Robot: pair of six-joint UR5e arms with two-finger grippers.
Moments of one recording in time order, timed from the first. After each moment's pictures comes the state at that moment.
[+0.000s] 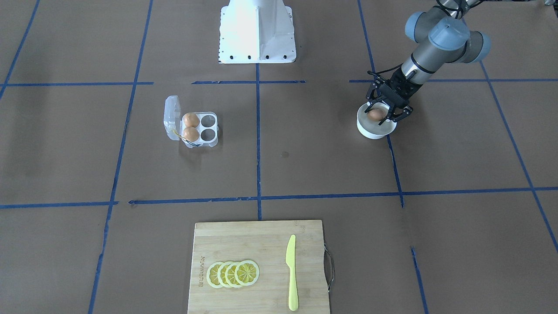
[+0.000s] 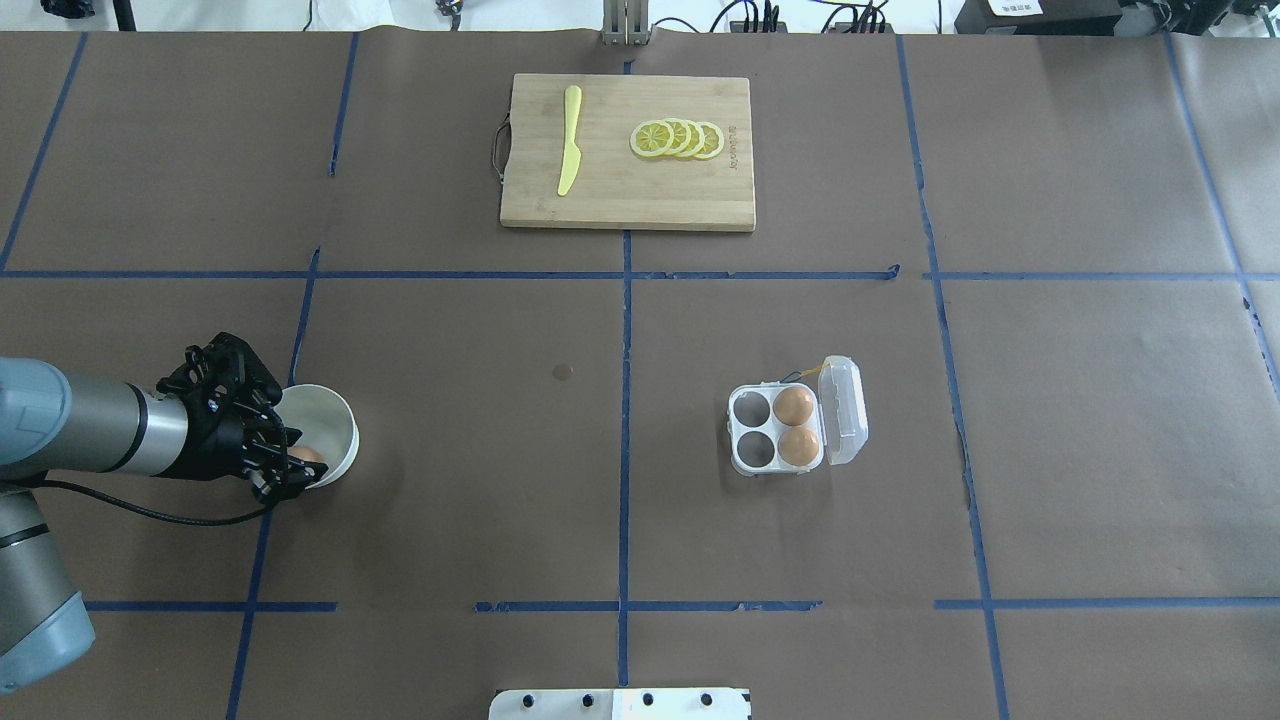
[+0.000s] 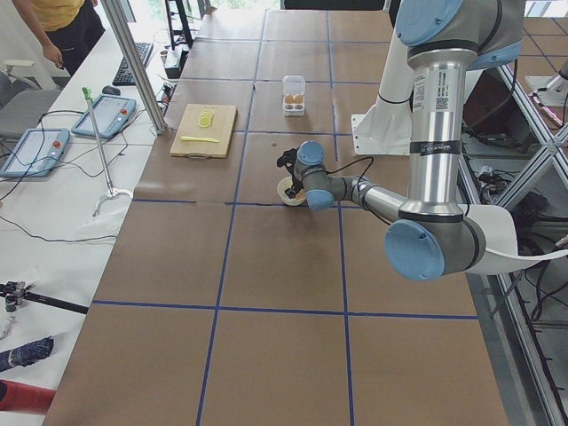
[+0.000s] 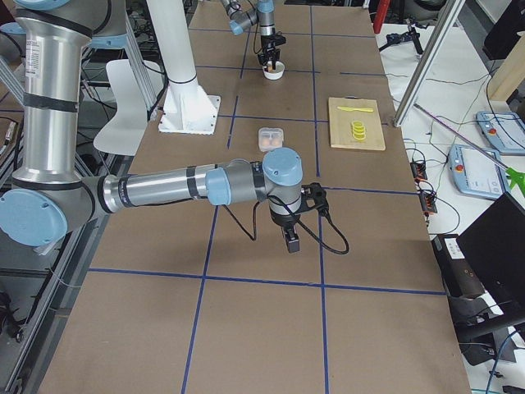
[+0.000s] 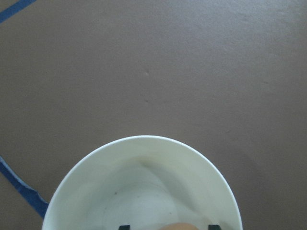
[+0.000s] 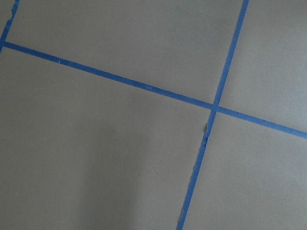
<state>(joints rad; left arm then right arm) -0.57 -1.56 -1.79 -2.43 -1.94 -0.48 1.52 -1.71 1.89 -1.56 2.35 -0.12</state>
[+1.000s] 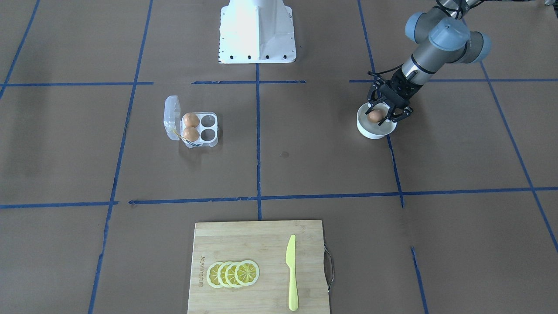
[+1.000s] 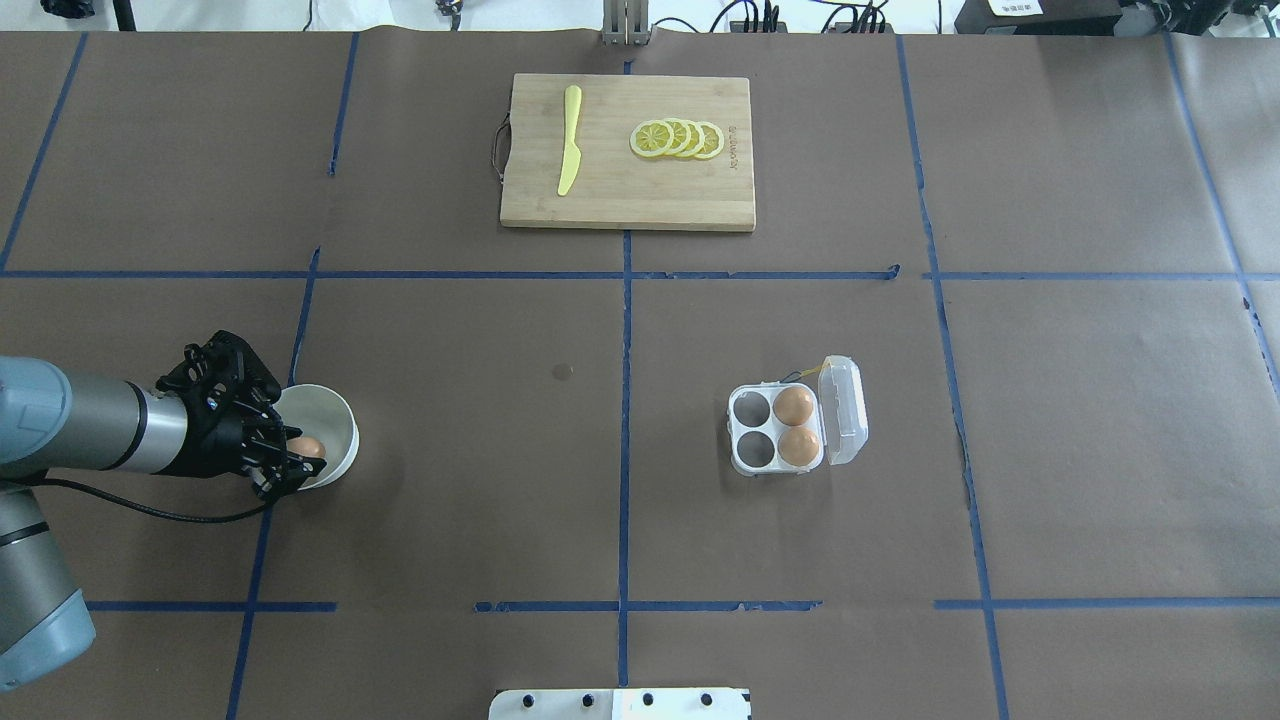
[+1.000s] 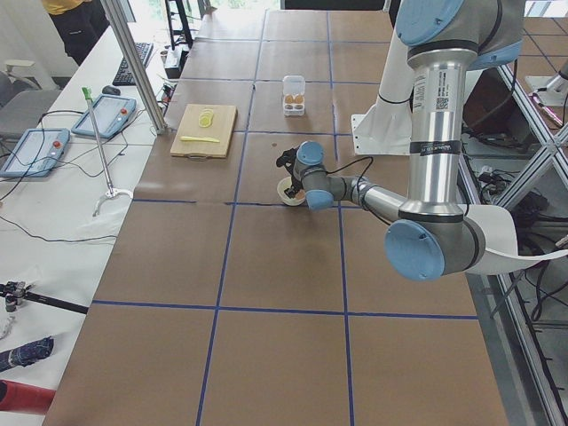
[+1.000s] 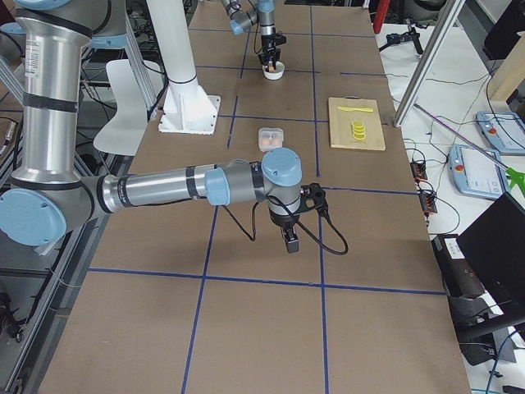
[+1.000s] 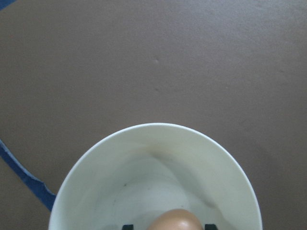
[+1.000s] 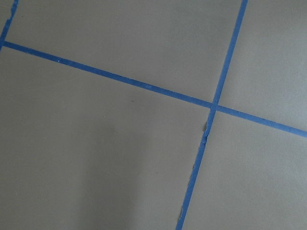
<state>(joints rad) -0.57 -1.56 -1.80 -2.43 -1.94 -0.48 1.52 -1.71 1.89 -1.56 2.35 -0.12</state>
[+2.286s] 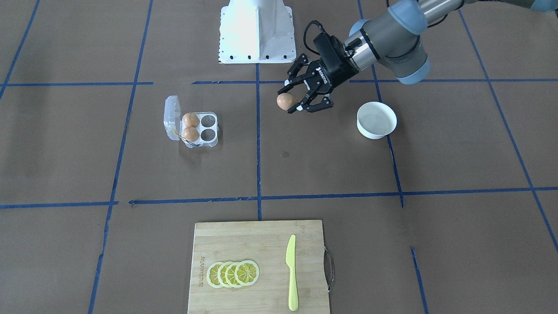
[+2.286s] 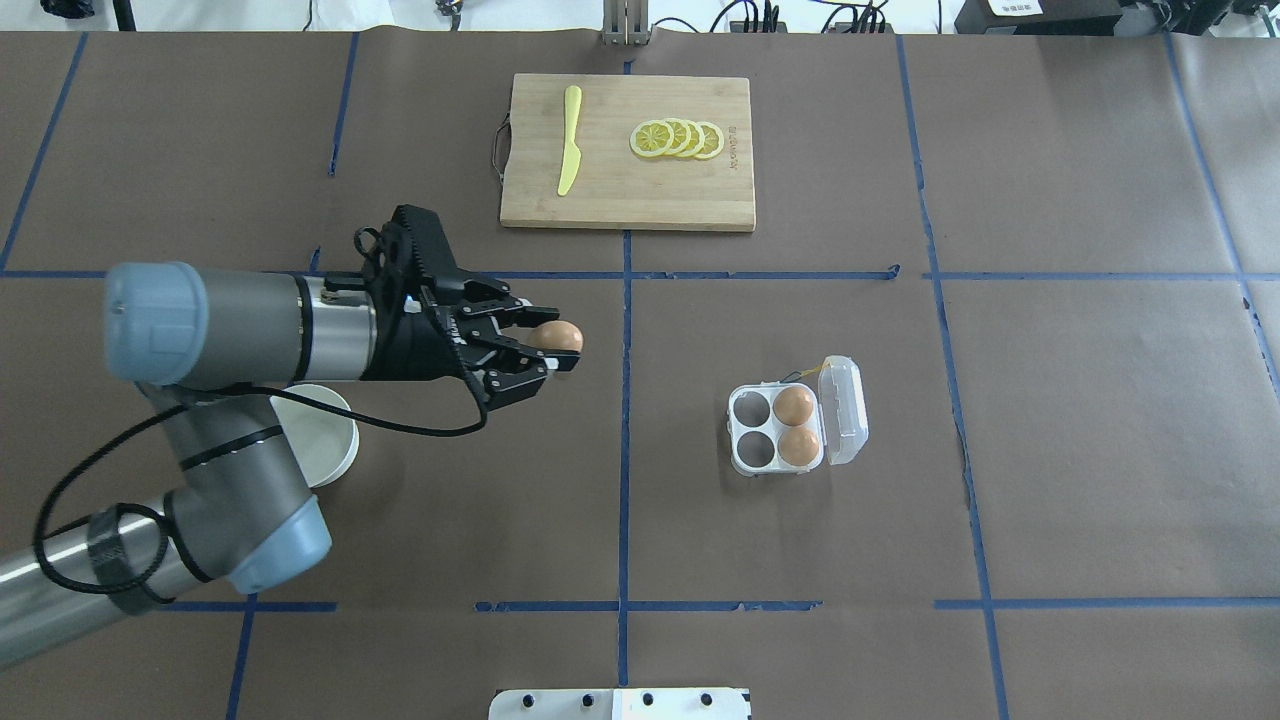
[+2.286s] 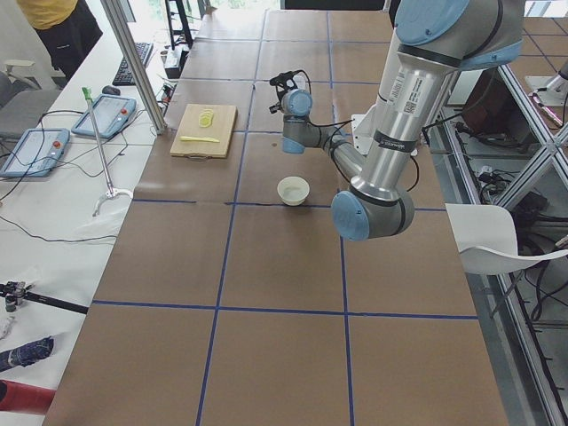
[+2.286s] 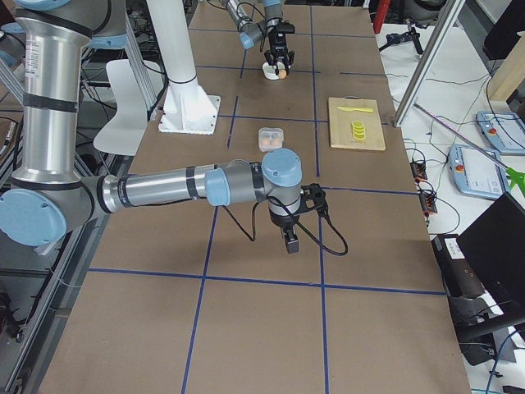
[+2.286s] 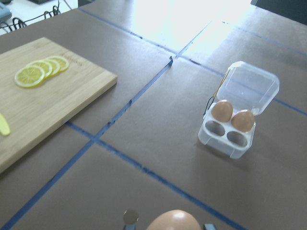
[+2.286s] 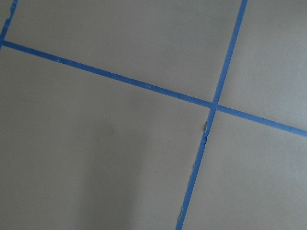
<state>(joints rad) -0.54 -2.04 -1.65 -2.79 -1.86 -0.47 1.52 -1.71 1.89 -1.56 2.35 -0.12</state>
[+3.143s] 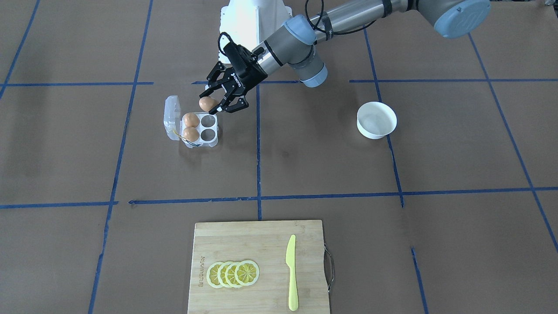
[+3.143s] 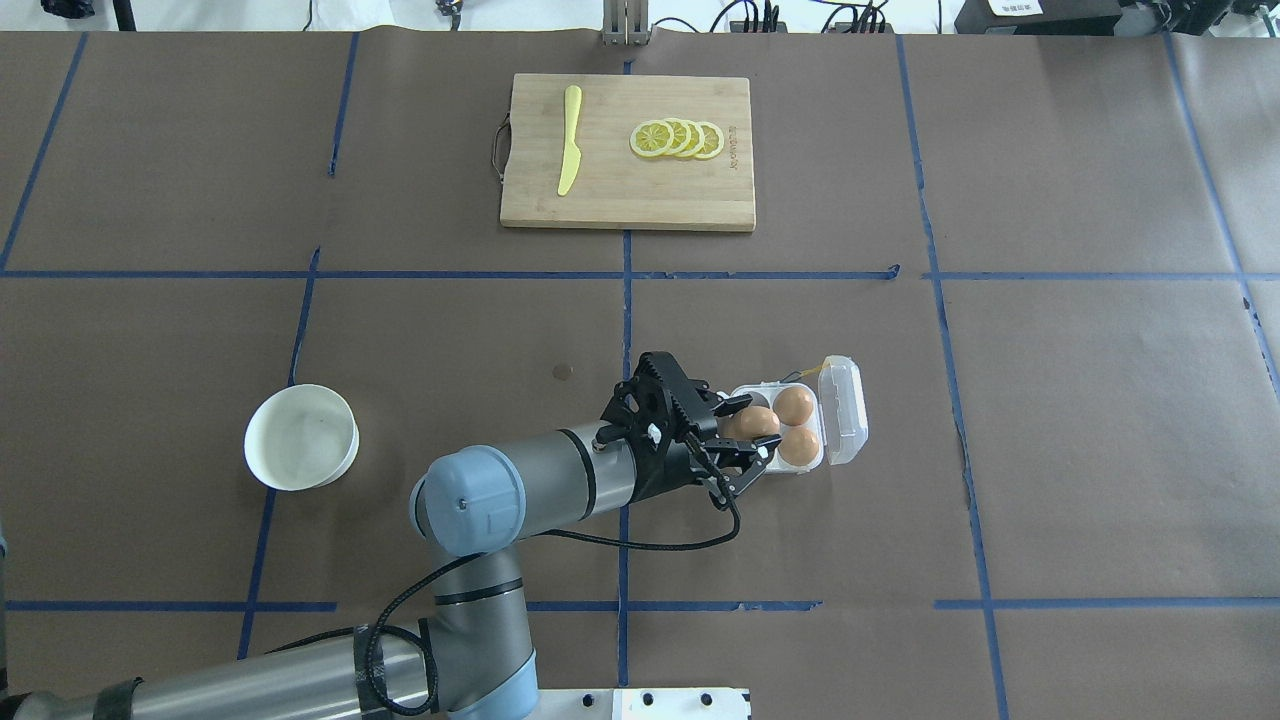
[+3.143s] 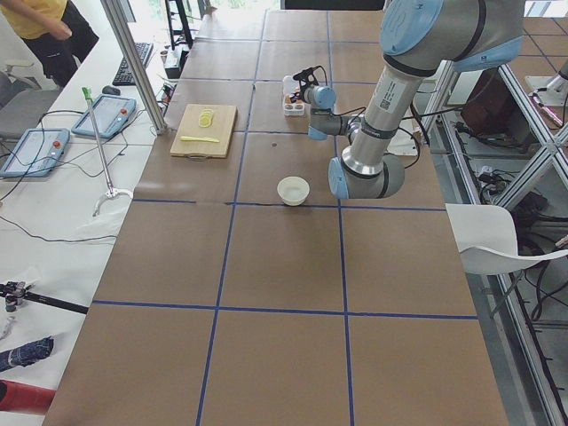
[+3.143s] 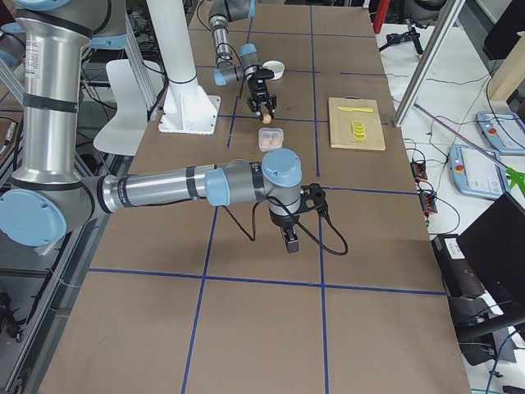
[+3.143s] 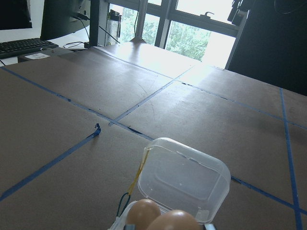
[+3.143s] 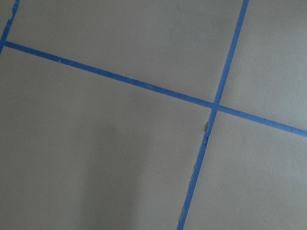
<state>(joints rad) -0.27 -2.34 -1.28 -2.89 -1.47 -0.47 1.52 -1.71 1.89 -1.56 2.35 -0.12</state>
